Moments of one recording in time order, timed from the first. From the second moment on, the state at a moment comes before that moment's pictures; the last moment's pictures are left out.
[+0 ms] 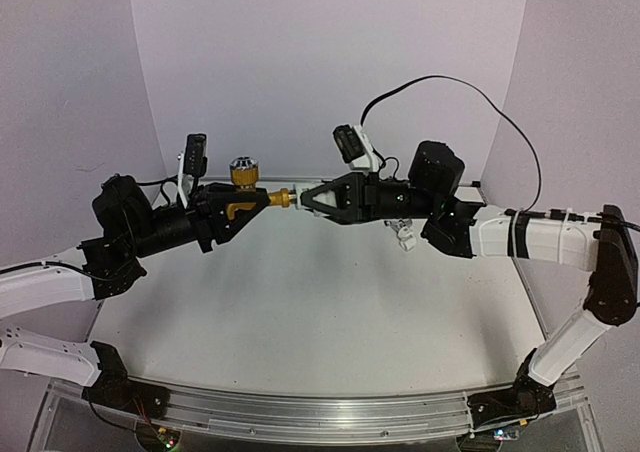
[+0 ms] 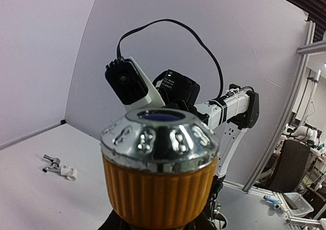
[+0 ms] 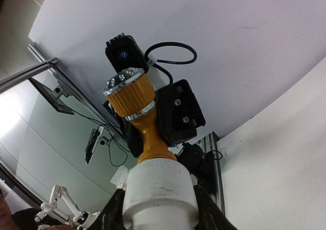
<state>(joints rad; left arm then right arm) -0.86 1.02 0.71 0.57 0.48 -0.43 0.84 1.59 1.16 0.62 -0.88 0.90</state>
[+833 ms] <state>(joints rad) -0.83 1.09 0.91 0.41 0.73 0.53 0.82 1.69 1.24 0.85 -1.05 1.28</state>
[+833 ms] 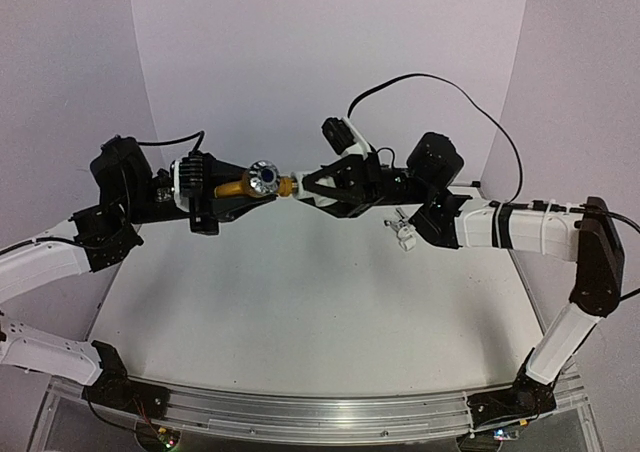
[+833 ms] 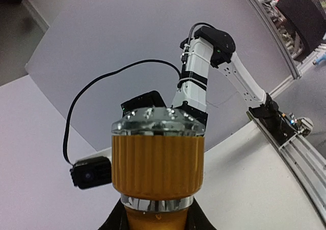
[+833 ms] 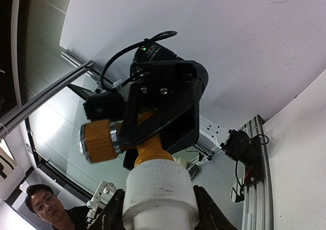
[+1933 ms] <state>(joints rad) -0.75 1.13 0.87 0.30 0.54 0.28 0.70 1.66 1.09 0.81 -1.03 1.34</state>
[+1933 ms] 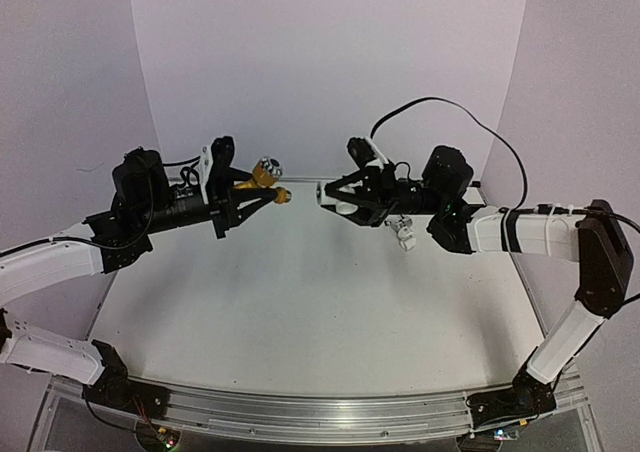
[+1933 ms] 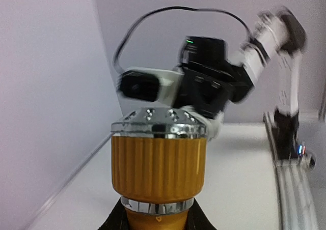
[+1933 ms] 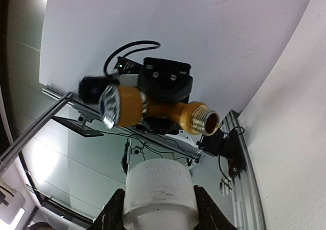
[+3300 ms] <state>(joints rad) -0.86 1.29 0.86 0.50 0.28 -1.86 0.76 1.46 1.08 0.28 -0.68 -0.45</state>
